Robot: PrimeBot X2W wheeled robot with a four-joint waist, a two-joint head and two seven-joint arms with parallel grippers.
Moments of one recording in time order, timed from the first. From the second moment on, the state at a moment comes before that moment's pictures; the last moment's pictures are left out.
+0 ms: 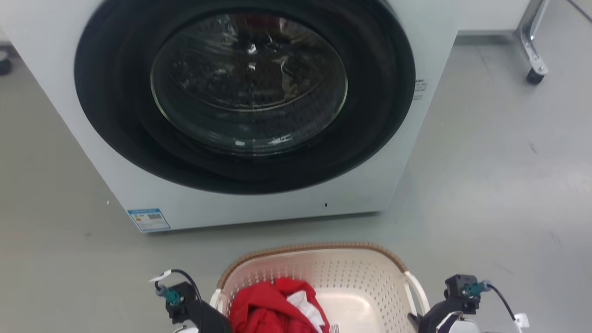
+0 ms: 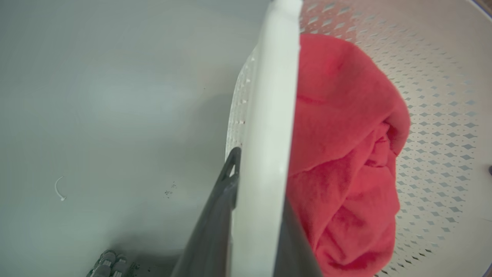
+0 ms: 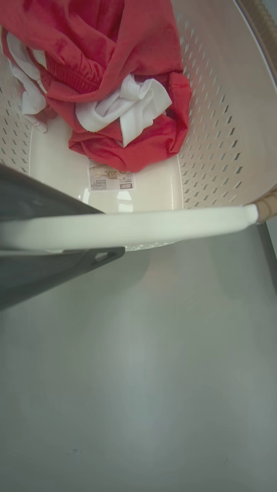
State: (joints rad) left arm -0.55 -0.02 -0.46 1.22 -0.88 0.01 0.30; right arm -0.57 -0.04 0.41 1.25 0.56 0.13 0.13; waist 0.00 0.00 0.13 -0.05
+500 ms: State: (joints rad) left arm -0.69 -0.02 -0.47 1.19 -0.85 0.03 0.19; right arm -0.69 -0.07 0.42 1.21 0.54 0.13 0.01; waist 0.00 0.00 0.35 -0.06
